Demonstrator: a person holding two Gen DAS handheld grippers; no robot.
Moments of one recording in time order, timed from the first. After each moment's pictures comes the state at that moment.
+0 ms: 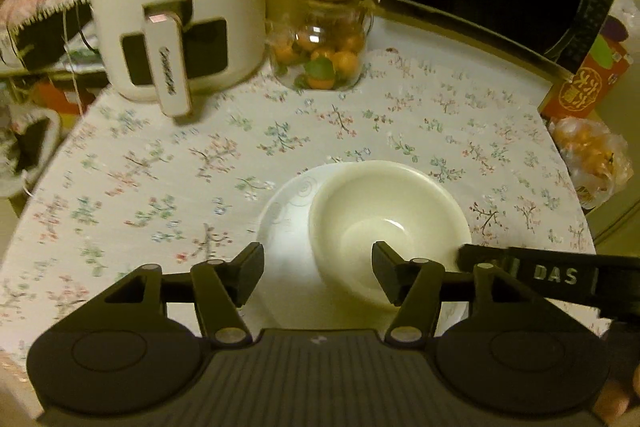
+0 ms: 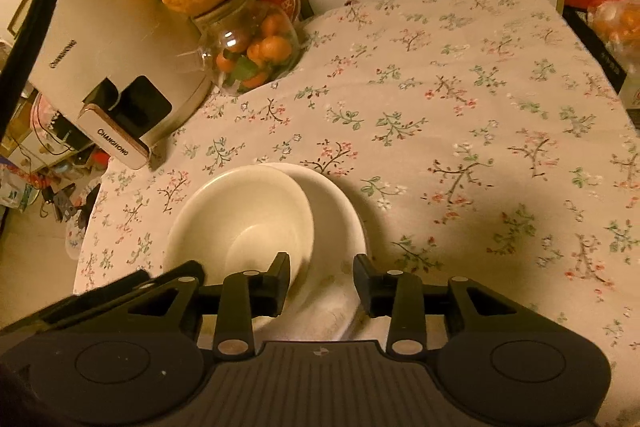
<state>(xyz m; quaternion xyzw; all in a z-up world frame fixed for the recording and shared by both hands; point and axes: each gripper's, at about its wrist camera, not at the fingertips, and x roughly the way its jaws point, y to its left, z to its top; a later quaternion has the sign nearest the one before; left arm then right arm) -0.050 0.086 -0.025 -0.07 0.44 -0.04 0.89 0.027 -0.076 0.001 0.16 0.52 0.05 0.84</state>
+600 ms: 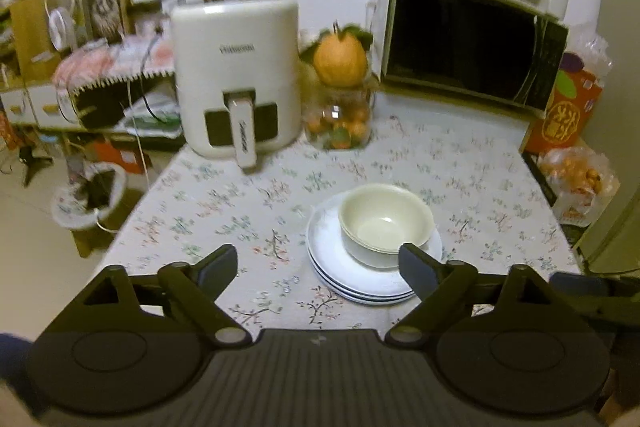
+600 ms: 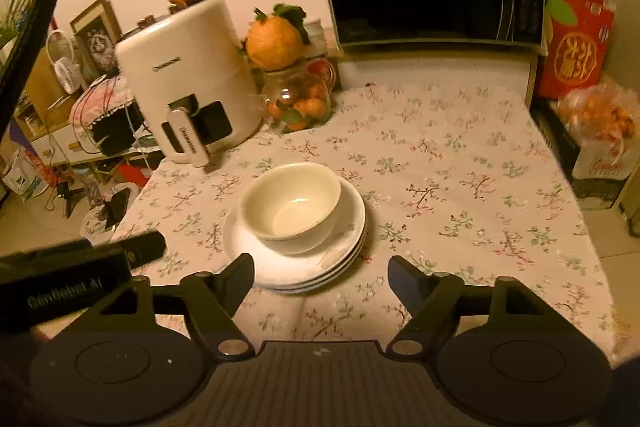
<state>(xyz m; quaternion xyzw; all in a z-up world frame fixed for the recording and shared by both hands) -0.184 0.111 0.056 -0.04 0.33 0.00 0.94 -0.120 -0.052 0.082 0.09 0.40 0.05 0.91</state>
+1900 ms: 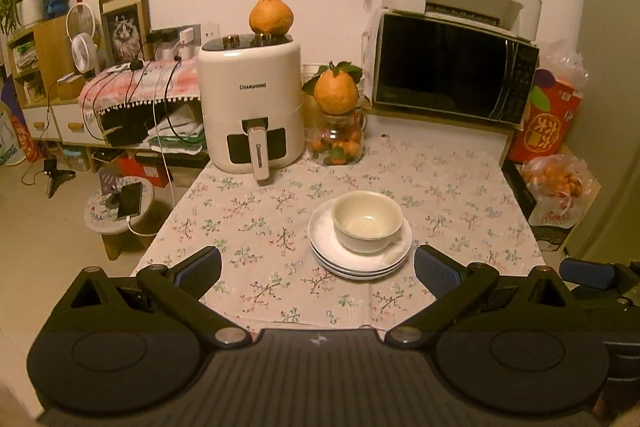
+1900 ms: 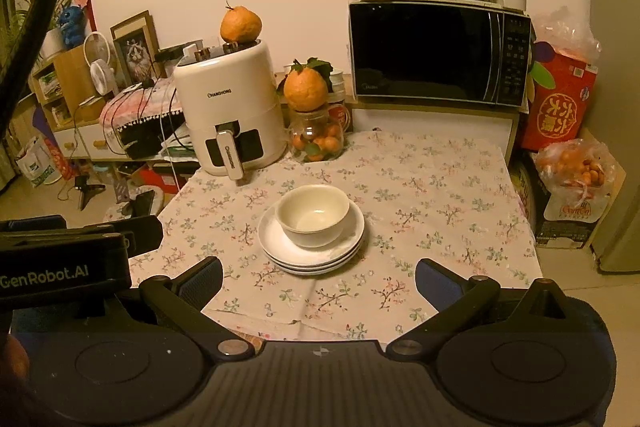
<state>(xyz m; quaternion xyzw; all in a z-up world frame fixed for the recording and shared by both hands) -0.261 0.100 0.106 -0.03 0.32 0.01 0.95 -0.215 -0.038 0.152 0.05 0.35 0.06 0.93</state>
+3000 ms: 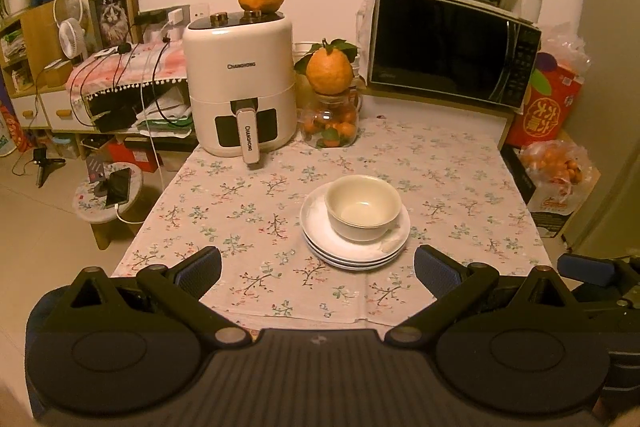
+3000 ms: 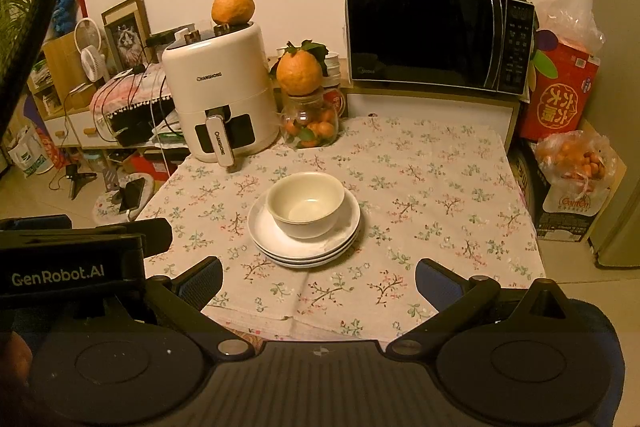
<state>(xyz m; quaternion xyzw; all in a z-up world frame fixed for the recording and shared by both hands) -0.245 0.096 0.099 -0.03 0.35 0.00 0.94 -0.200 -0.039 0.143 0.04 0.37 0.06 0.93</state>
